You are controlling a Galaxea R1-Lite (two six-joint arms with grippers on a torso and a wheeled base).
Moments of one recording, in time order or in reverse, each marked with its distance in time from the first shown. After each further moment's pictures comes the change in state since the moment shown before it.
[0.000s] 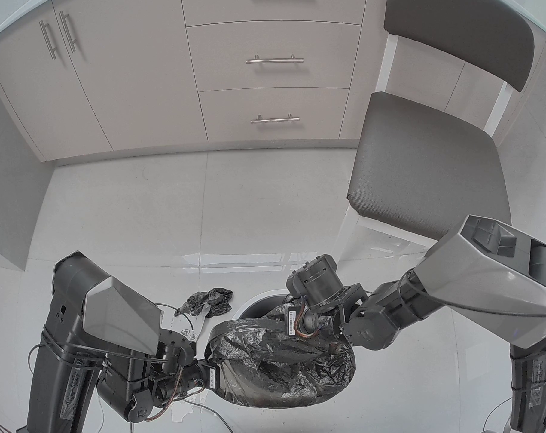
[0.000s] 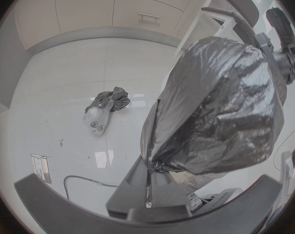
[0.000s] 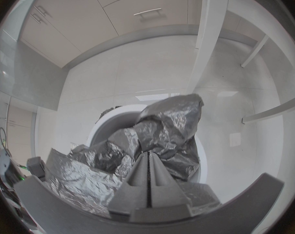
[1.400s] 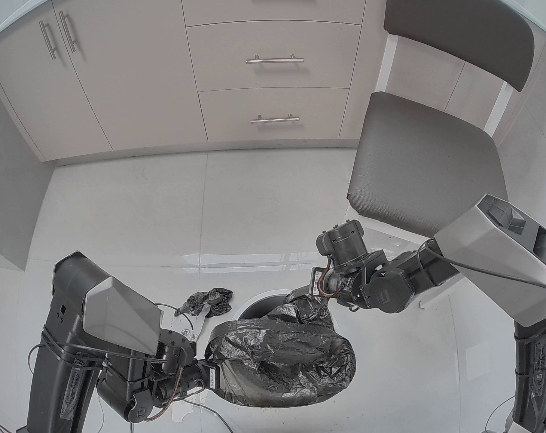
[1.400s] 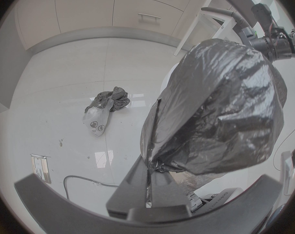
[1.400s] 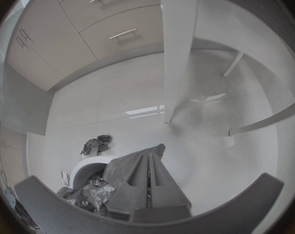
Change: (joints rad) left arm 0.000 0.000 0.000 0.000 -0.001 0.000; right arm -0.139 -0.001 -0.099 0.003 -0.068 -0.021
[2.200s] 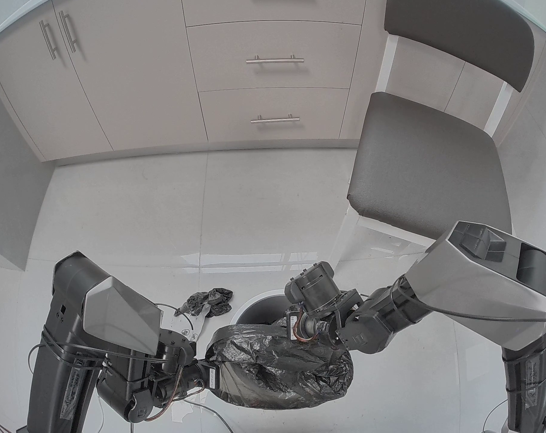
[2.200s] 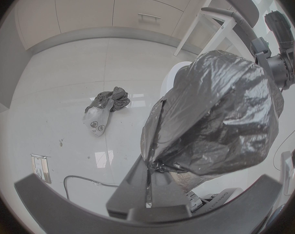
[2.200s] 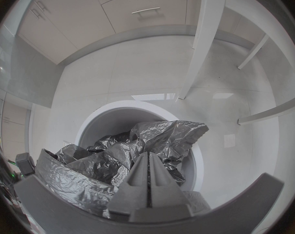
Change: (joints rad) left arm 0.000 0.000 0.000 0.000 0.000 0.000; right arm 0.136 0.036 0.094 -0.001 0.026 0.003
